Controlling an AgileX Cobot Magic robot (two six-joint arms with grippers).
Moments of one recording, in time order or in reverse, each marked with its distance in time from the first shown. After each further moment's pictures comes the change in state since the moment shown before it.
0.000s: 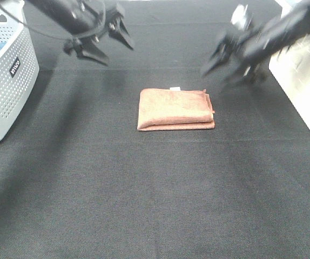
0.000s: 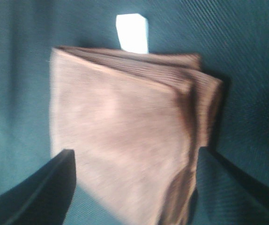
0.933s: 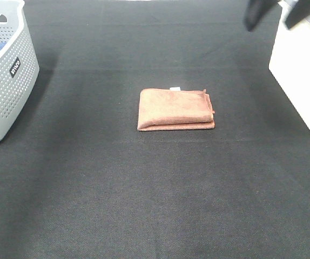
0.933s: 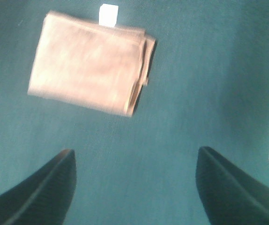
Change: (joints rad) left arm -0.040 -0.953 0.685 0.560 0.076 -0.091; right arm 0.234 -0.690 0.285 -0.675 0.124 0.416
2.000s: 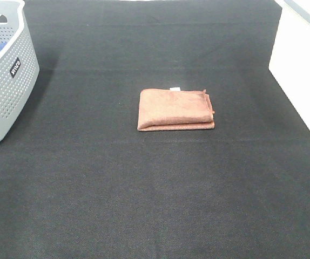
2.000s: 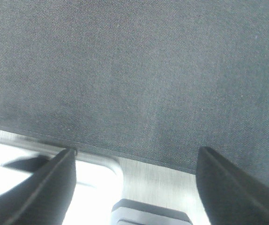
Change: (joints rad) left arm 0.000 -1.320 1.127 0.054 -0.001 0.078; right arm 0.000 -1.154 1.050 -0.081 -0.085 0.000
